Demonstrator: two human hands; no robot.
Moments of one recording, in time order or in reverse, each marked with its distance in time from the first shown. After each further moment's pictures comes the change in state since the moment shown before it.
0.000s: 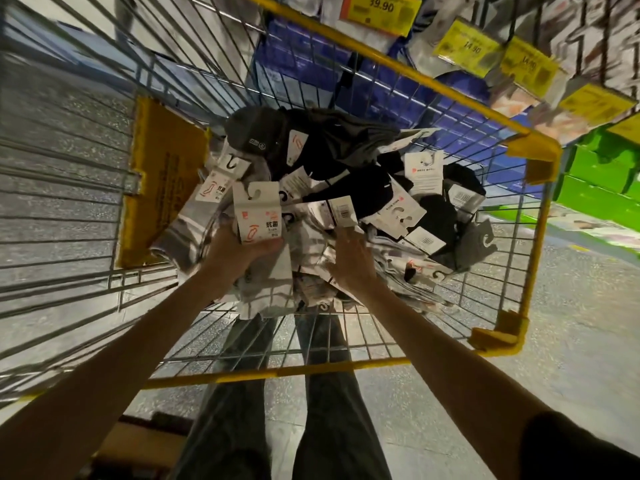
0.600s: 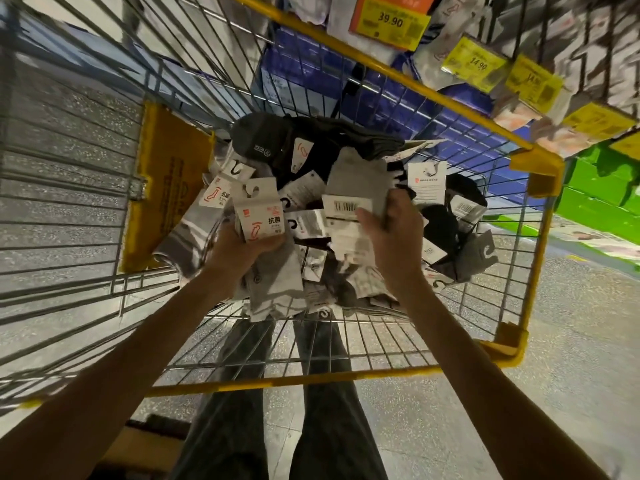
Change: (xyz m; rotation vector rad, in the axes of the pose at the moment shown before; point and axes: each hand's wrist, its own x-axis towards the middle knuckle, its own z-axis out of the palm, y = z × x) left_hand 0.007 0.009 0.000 -0.191 0.022 0.008; right_hand -0.042 -0.026 -0.113 1.078 0.434 -0.074
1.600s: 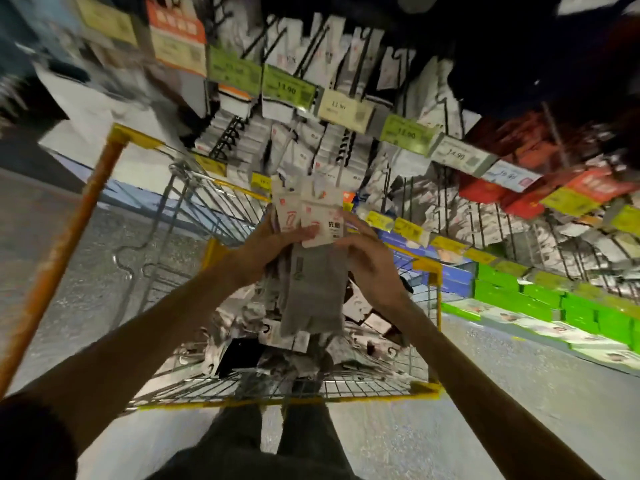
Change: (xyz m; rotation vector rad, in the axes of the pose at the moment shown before) left_hand -0.147 0.264 0.006 -0.129 -0.386 0.277; right_hand -0.053 -0.227 -0.055 -0.133 -0.263 -0.620
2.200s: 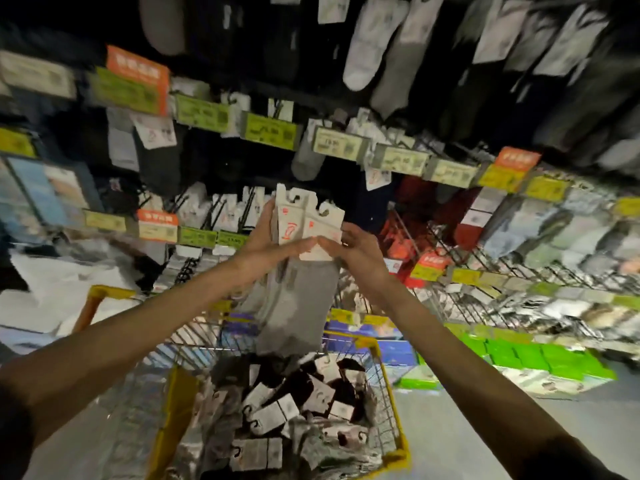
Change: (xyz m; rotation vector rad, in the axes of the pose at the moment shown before) left_hand -0.067 0.204 0.090 0.324 -0.230 0.553; right_hand 0.047 -0.206 -0.106 0.365 0.386 0.207
